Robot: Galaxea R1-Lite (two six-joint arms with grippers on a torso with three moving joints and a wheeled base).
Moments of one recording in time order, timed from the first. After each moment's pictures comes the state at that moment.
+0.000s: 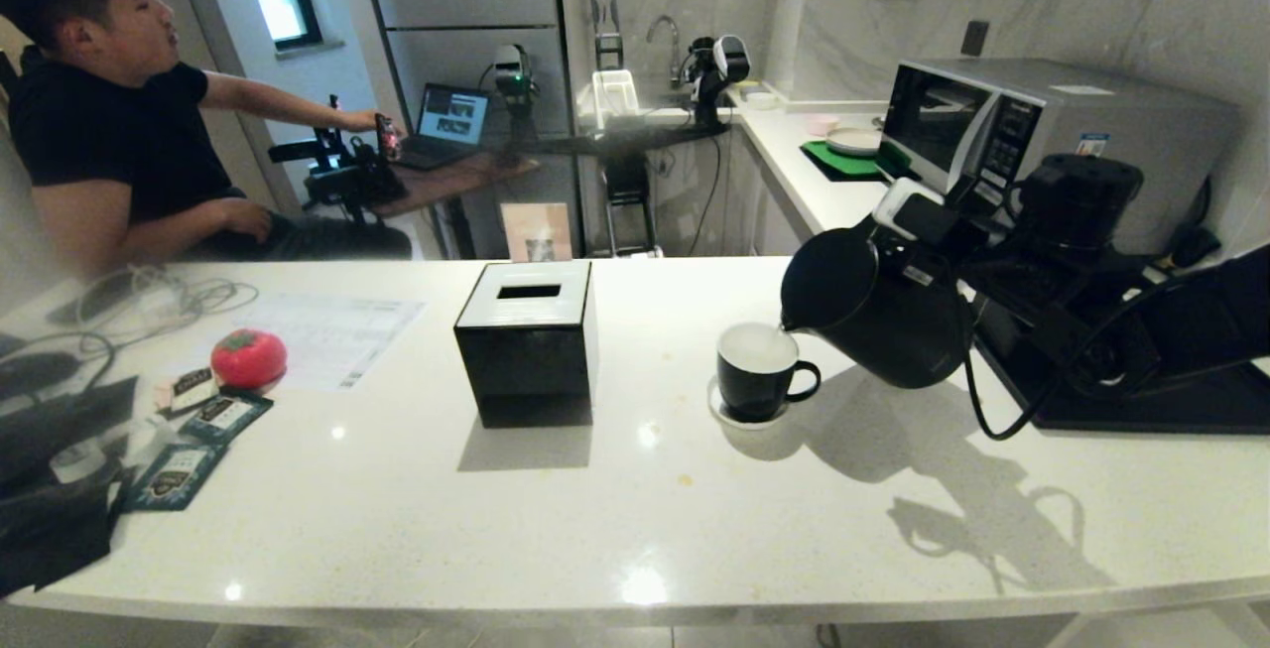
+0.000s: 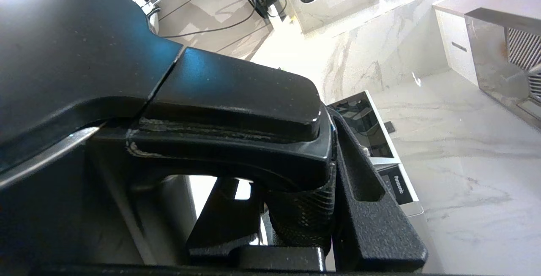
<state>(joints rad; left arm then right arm) 0.00 0.00 0.00 0.00 0.00 -0.02 0.16 2.00 -1.14 -0.98 0.07 -1.06</state>
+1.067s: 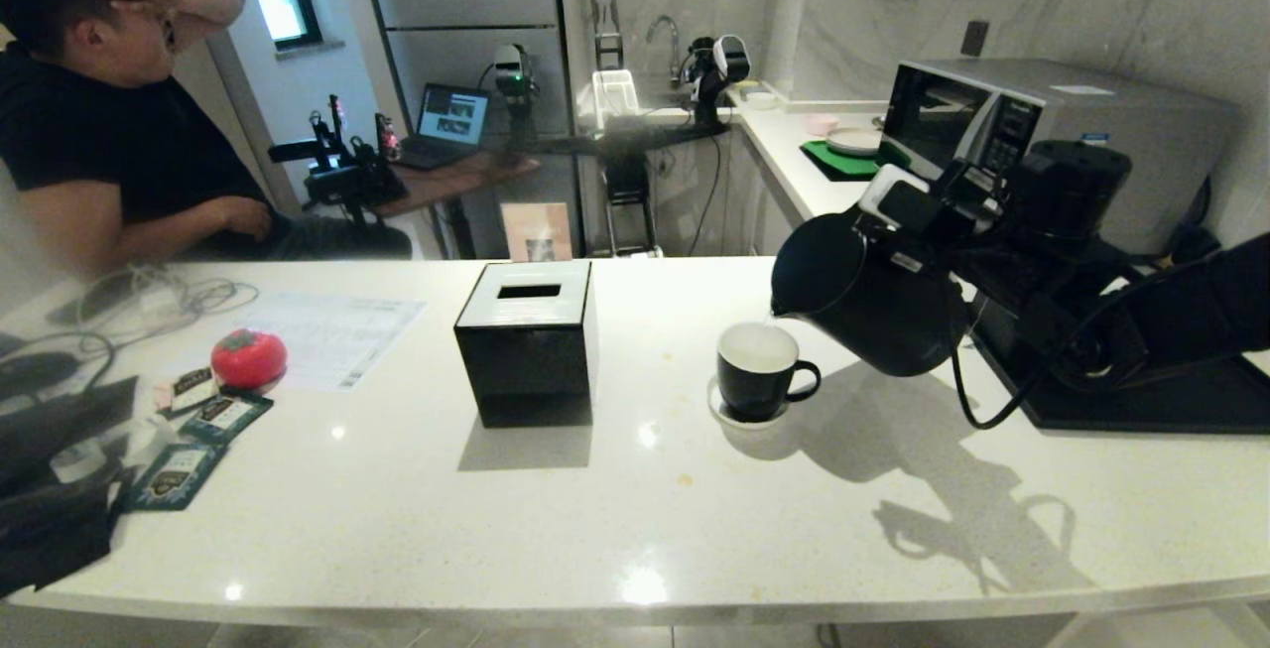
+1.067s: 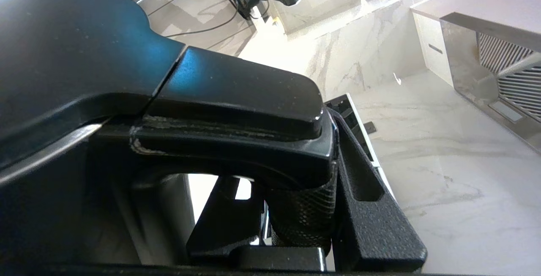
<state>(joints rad) 0.00 0.00 0.00 0.00 0.00 -0.02 0.20 2.00 -1.18 -0.98 0.00 -1.09</state>
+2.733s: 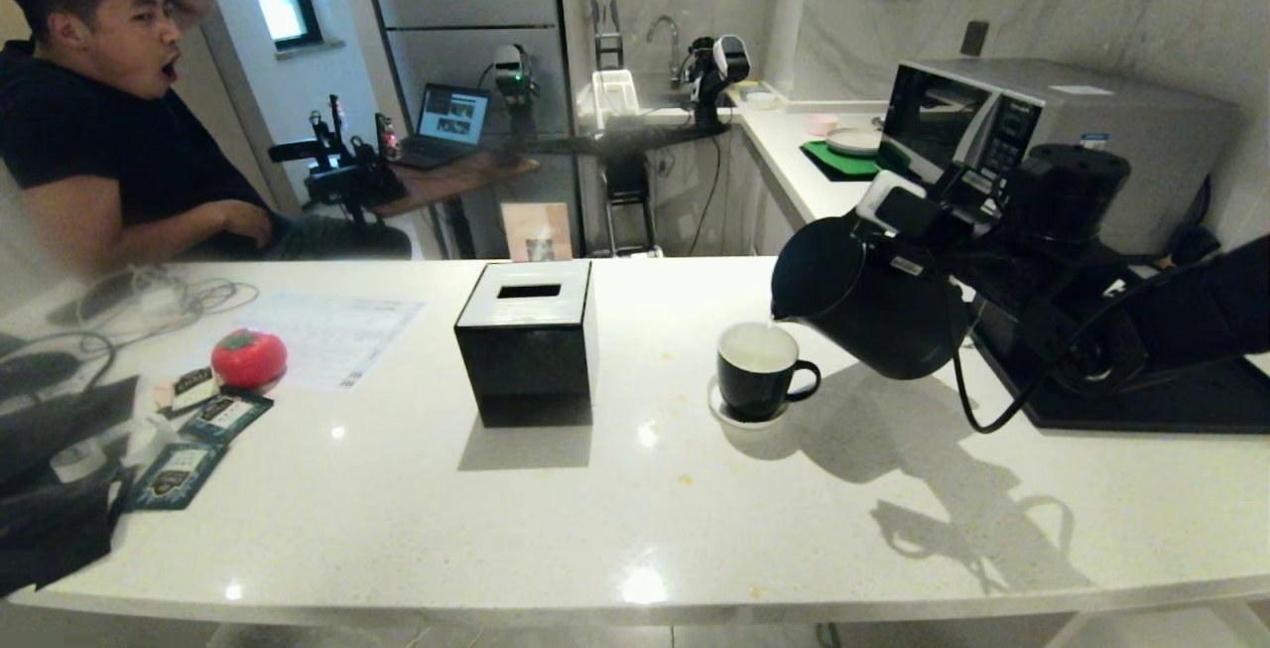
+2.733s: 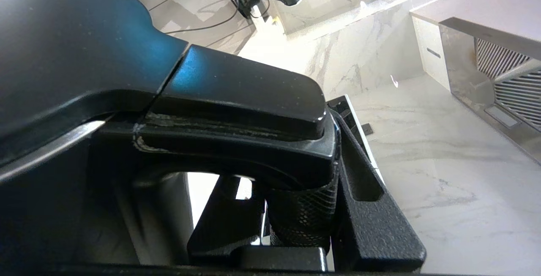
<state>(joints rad) 0.00 0.00 0.00 0.00 0.00 -0.02 0.20 2.00 -1.17 -0.99 0.00 -1.12</state>
